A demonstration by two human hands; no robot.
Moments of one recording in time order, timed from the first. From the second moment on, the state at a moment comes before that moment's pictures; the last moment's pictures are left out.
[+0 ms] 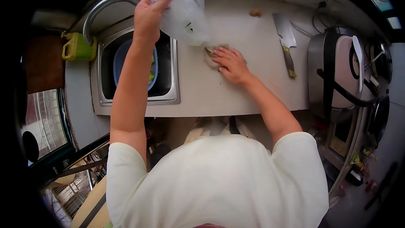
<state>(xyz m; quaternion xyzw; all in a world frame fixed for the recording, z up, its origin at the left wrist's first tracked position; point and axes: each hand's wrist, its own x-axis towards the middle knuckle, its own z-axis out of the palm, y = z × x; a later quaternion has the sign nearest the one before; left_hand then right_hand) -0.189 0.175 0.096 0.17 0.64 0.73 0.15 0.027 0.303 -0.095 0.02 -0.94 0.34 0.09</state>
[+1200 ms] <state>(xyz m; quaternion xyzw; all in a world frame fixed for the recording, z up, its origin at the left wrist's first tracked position) -0.091 0.116 0.028 0.28 0.82 0.51 -0.04 0.118 0.435 -0.088 -0.50 -0.85 0.10 0.13</state>
